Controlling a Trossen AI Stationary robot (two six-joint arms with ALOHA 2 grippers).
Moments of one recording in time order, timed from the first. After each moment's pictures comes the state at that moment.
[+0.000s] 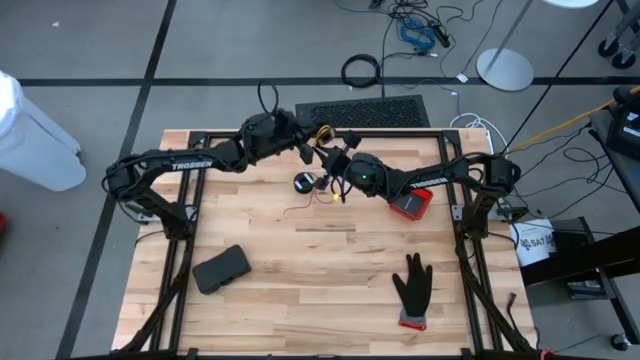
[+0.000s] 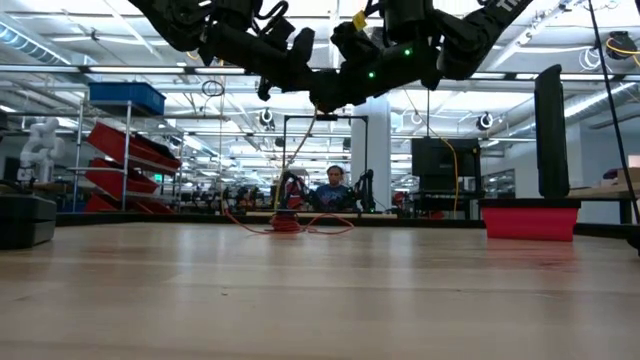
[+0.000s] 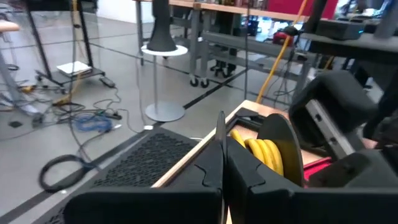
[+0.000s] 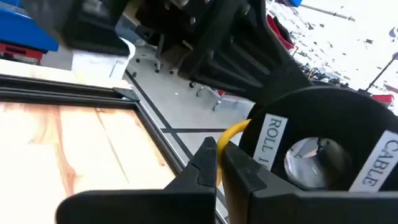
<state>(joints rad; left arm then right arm) 0.45 1.51 1.01 0.40 -0.05 -0.10 -0.20 1.76 0.98 0.74 0.50 -0.38</state>
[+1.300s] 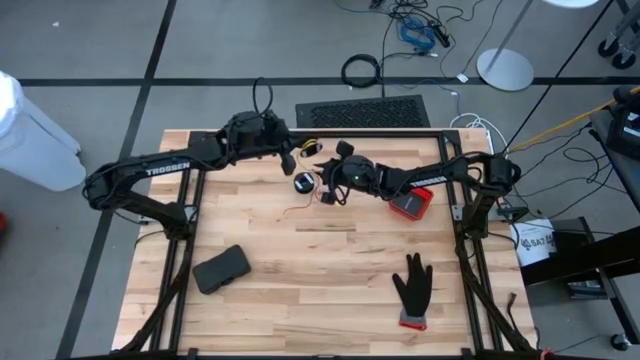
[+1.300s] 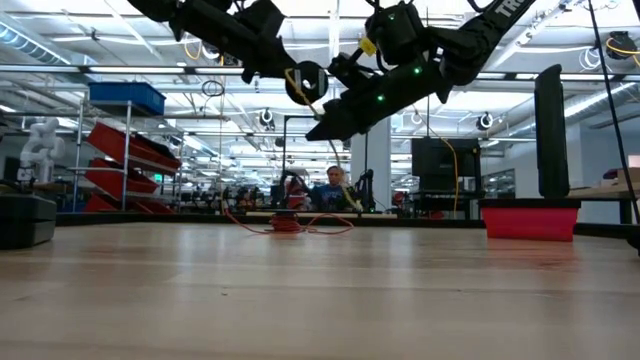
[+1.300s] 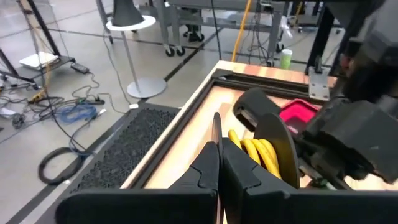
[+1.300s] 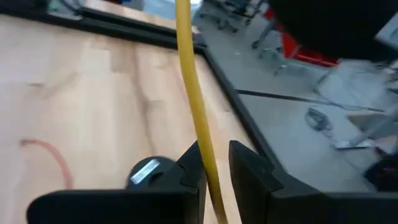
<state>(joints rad) 0.46 1.33 1.01 0.03 0.08 0.07 -0.22 1.76 0.97 0.47 0.25 -0.30</state>
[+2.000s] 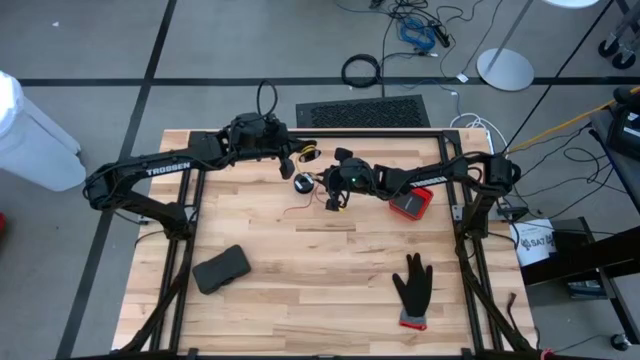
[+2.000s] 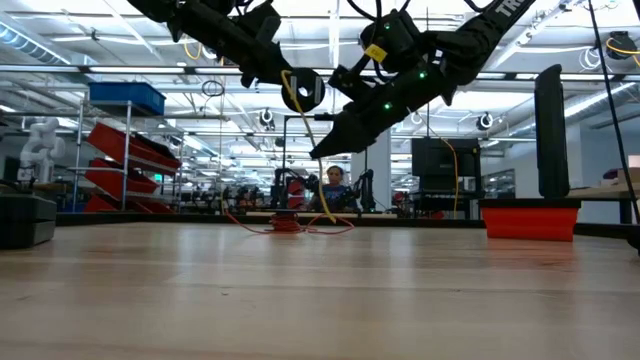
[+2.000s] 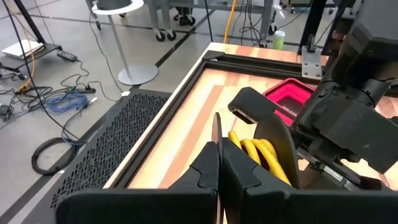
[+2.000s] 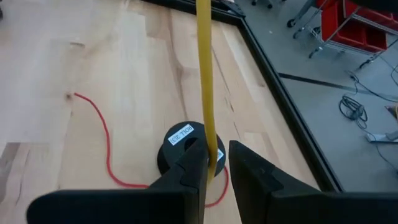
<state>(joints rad) 0.46 1.34 1.01 -0.03 0.11 0.10 -0.22 1.76 0.97 0.34 0.18 -0.30</state>
